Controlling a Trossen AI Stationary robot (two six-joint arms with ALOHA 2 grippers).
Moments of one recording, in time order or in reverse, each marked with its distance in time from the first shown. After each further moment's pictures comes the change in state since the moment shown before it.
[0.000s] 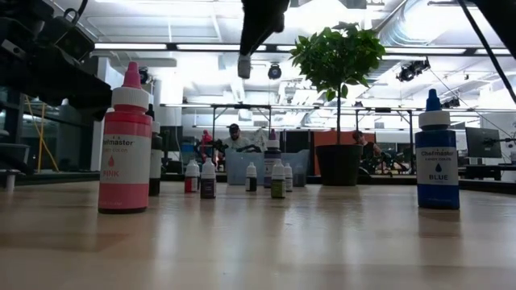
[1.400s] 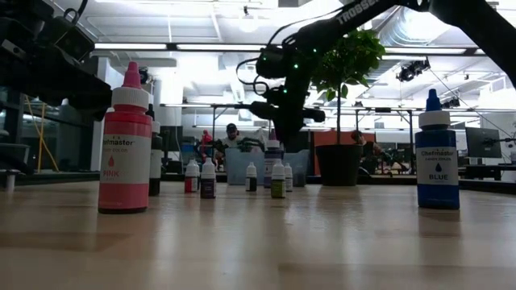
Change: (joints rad) left arm 0.000 0.000 0.000 0.000 0.000 0.000; right arm -0.589 -0.046 -0.530 0.558 0.087 0.377
